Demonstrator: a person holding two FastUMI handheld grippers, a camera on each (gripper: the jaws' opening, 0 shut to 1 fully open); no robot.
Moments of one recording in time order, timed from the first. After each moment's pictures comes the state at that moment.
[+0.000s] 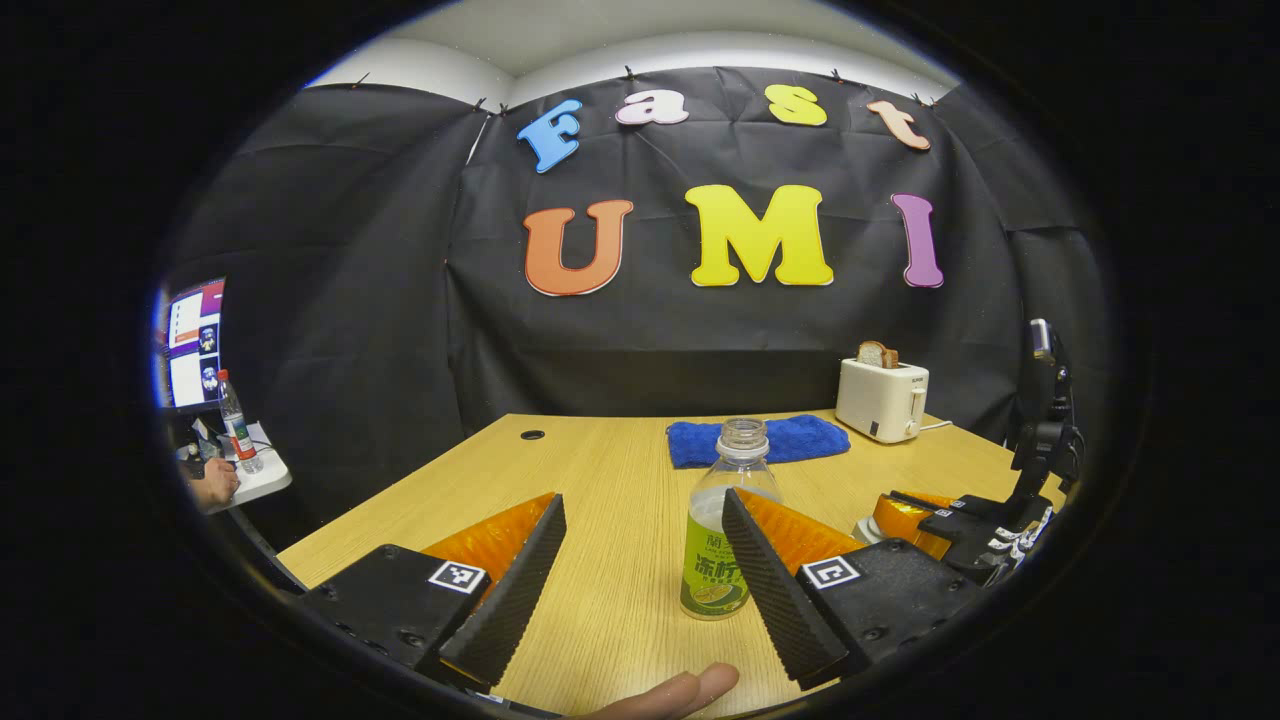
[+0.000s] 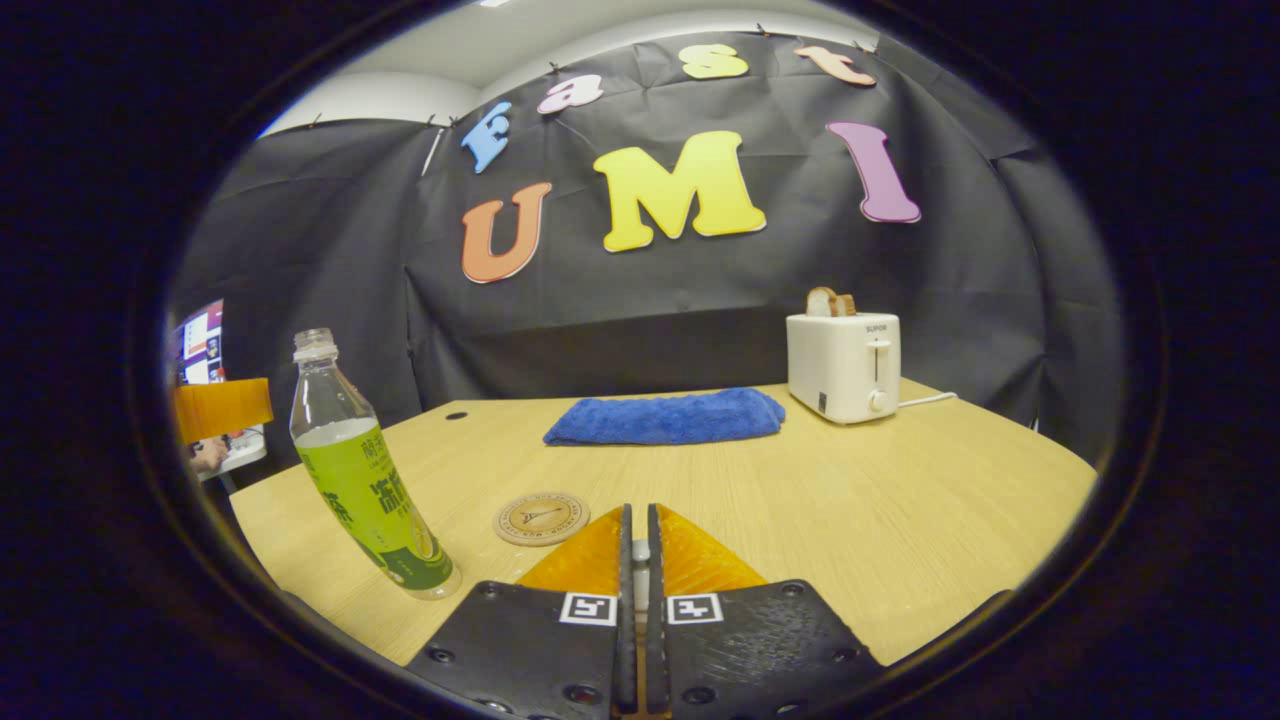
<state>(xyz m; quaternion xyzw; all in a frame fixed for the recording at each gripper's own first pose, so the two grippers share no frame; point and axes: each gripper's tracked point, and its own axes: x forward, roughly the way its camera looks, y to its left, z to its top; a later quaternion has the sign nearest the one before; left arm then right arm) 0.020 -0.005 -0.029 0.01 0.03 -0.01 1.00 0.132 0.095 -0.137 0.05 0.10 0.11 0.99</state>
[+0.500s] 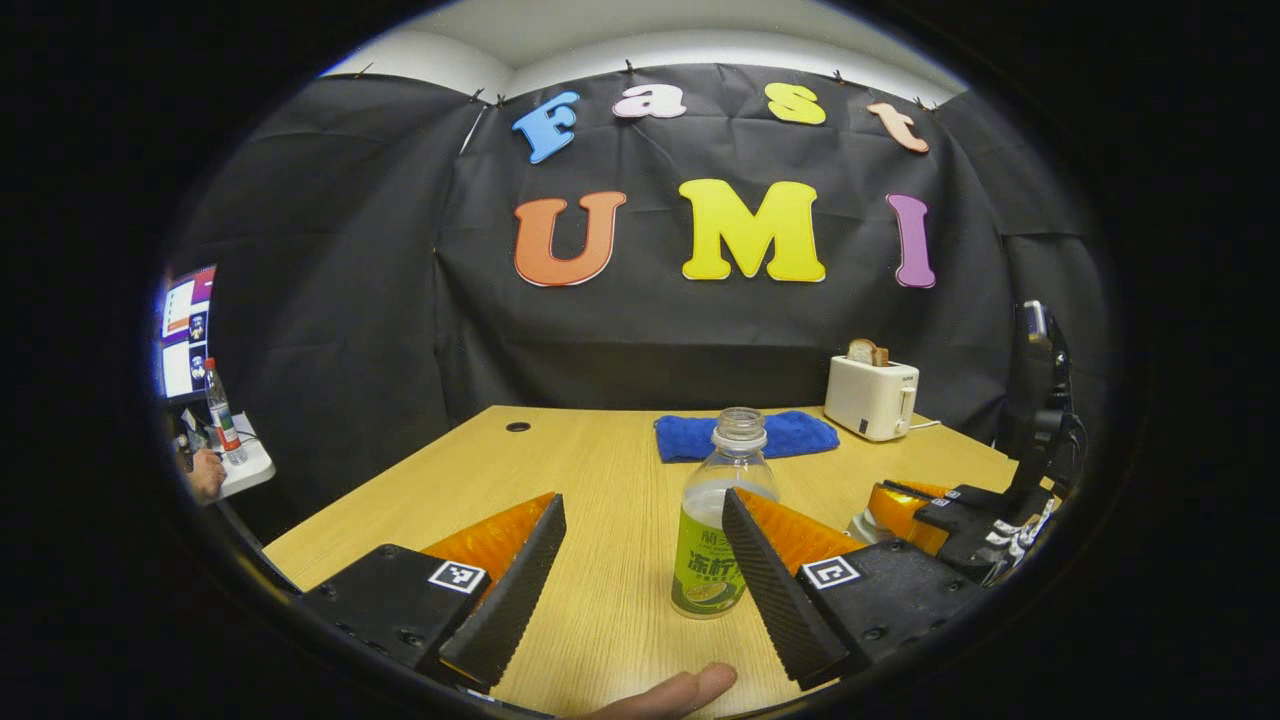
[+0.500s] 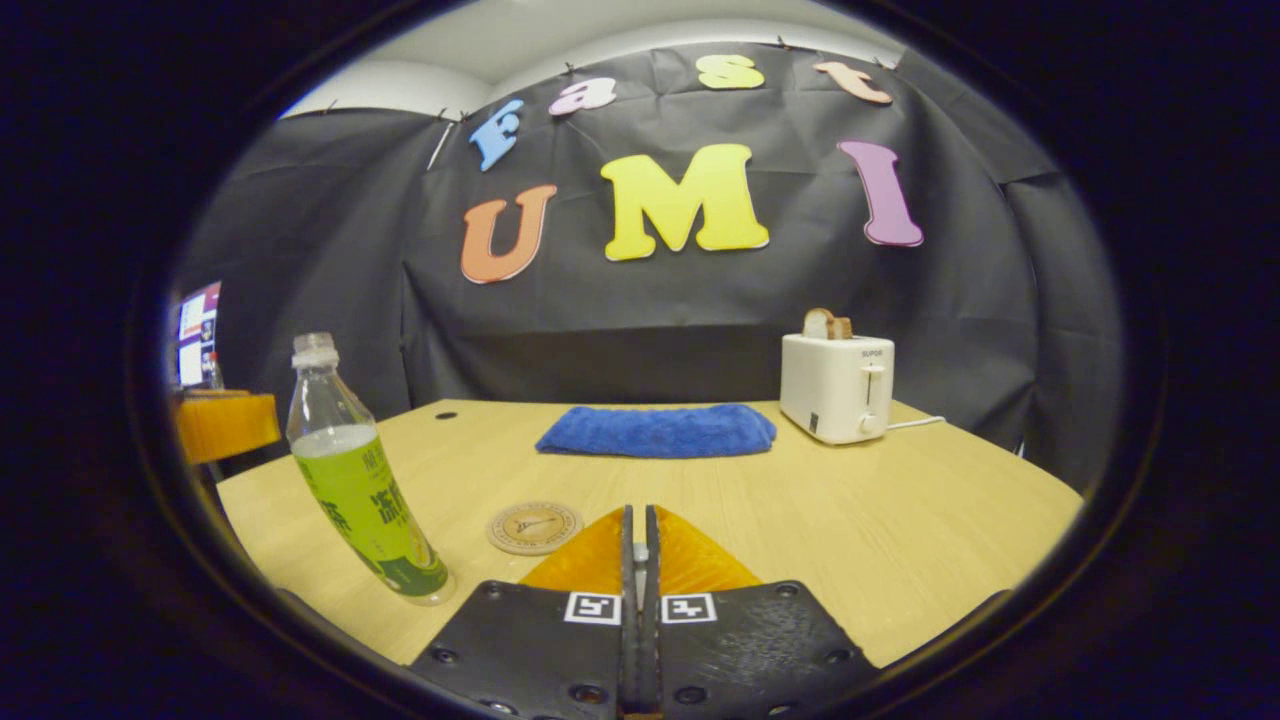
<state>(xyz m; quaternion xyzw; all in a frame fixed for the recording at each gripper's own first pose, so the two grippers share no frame) 0.026 -0.011 -0.041 0.00 0.05 -0.04 1.00 0.129 0.100 -0.109 0.06 0.07 0.12 0.99</state>
